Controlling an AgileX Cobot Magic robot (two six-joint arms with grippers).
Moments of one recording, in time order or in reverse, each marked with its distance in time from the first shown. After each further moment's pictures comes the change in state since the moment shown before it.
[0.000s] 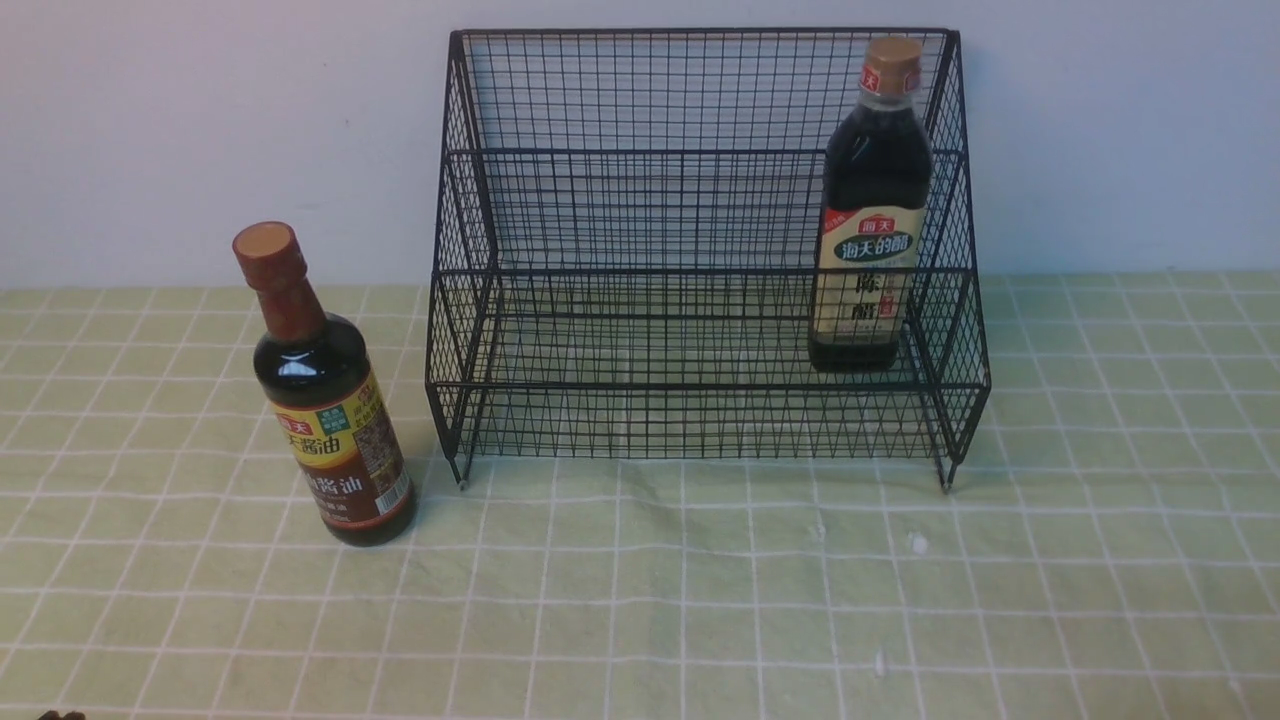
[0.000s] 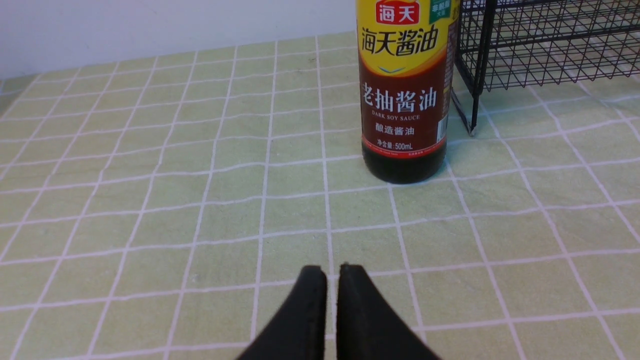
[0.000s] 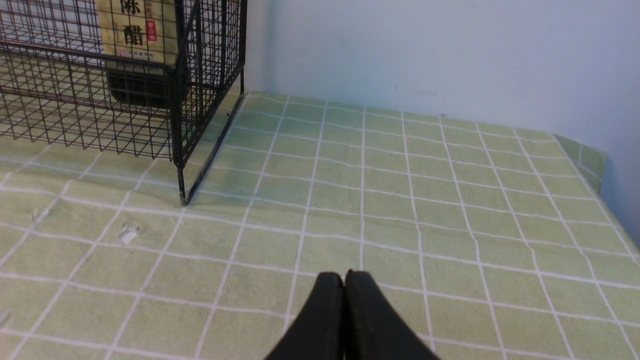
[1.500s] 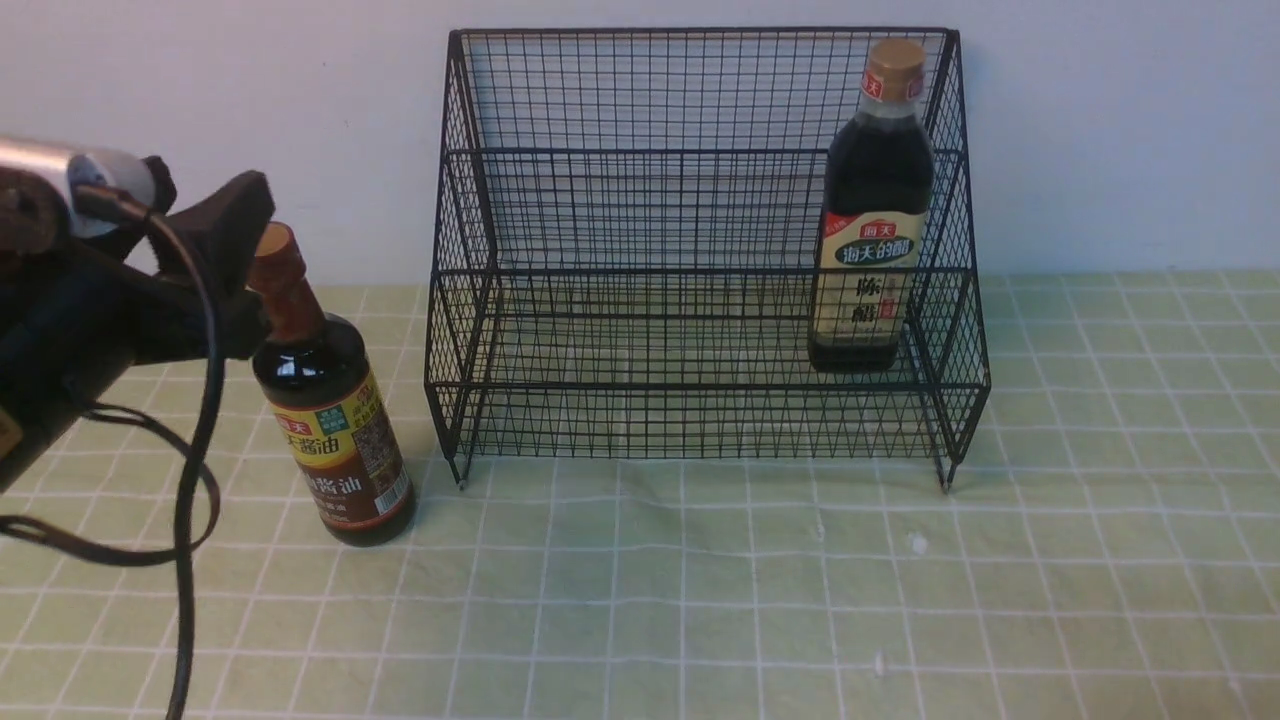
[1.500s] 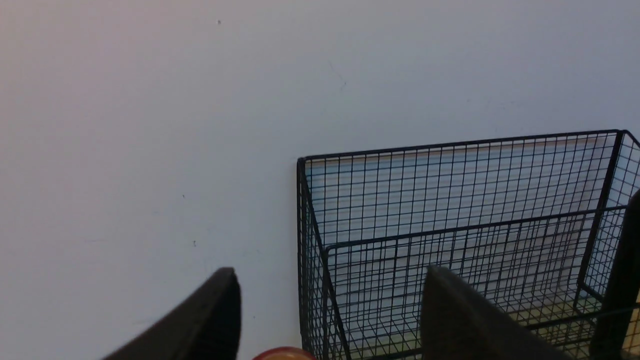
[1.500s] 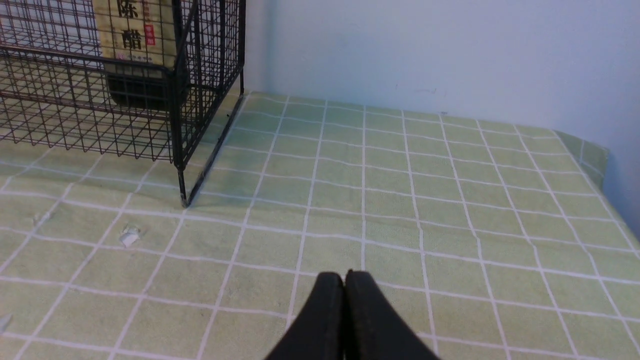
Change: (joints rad) right arm 0.000 0.000 0.000 0.000 0.000 0.015; left arm 0.000 1.124 -0.578 0.479 -0.918 -0.532
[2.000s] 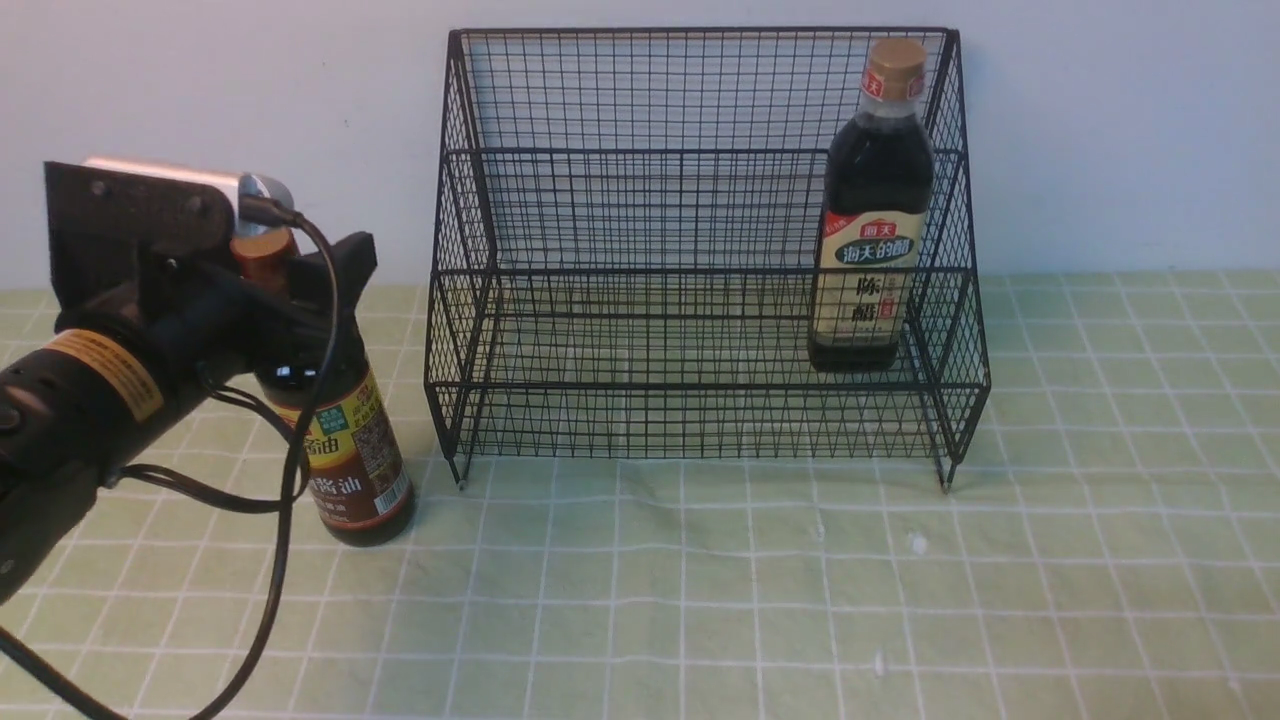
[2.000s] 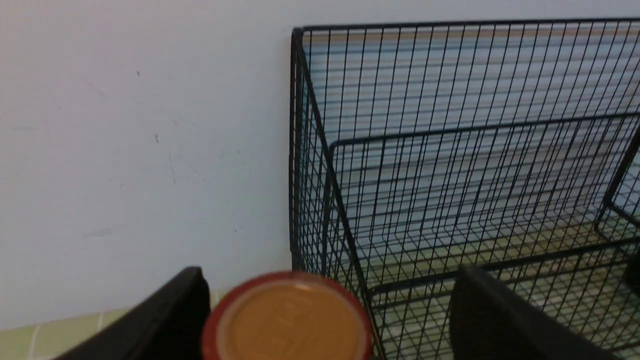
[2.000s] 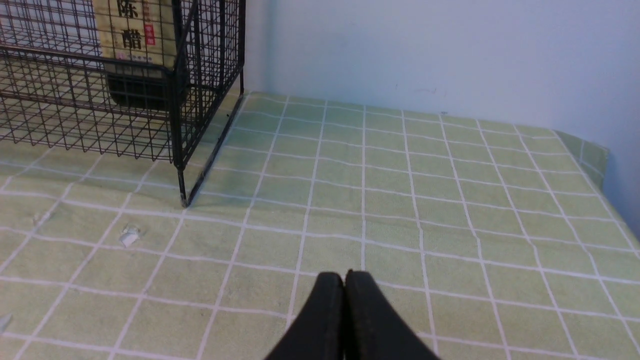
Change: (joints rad) right arm 0.000 0.000 0.000 0.000 0.000 0.000; left arm 0.000 0.306 -0.066 -0.007 -0.072 0.026
